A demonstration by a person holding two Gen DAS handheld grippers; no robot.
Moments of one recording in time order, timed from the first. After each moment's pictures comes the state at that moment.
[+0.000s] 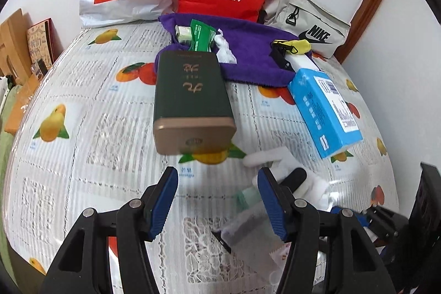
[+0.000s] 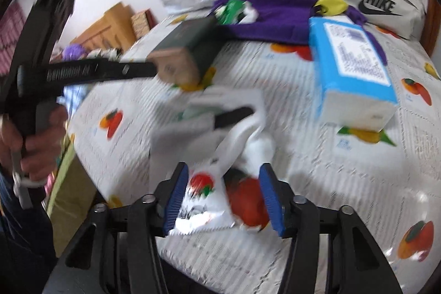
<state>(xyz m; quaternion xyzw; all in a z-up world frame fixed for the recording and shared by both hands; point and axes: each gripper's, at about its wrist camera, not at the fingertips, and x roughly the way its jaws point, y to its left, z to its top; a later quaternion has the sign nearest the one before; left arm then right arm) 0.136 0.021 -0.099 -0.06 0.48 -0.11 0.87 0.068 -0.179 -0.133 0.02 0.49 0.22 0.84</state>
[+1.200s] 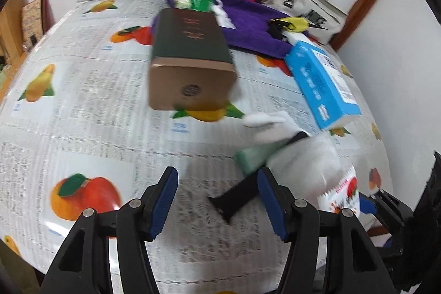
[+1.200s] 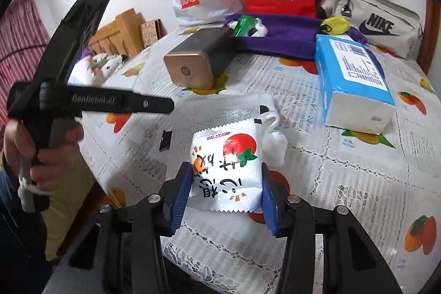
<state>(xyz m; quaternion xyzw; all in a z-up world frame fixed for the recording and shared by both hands) 0.114 0.022 -0.134 -0.08 0.50 -0.14 0.85 0.044 -0.174 -0.130 0.01 0.43 0.22 0.87</state>
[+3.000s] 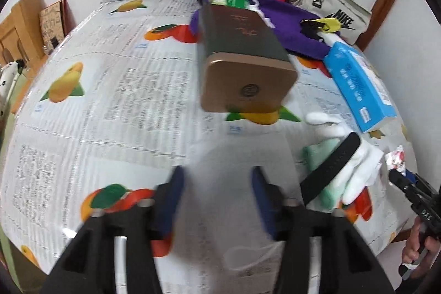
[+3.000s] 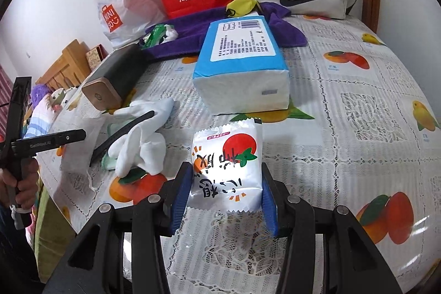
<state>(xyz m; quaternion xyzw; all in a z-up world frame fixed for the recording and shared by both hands) 0.126 0.051 -0.149 -0.05 0.50 -0.08 0.86 0.068 -0.271 -0.150 0.07 0.45 0.10 0.88</state>
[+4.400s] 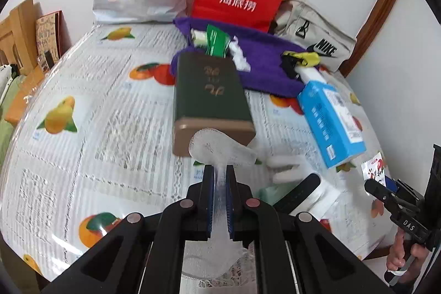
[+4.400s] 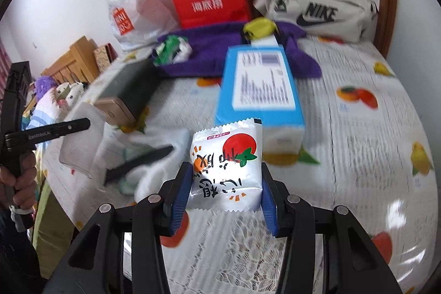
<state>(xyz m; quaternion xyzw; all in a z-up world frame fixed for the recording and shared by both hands) 0.138 0.041 -0.101 -0.09 0.45 -0.10 0.88 0.095 -0.257 -0.104 0.04 0.44 0.13 0.89</state>
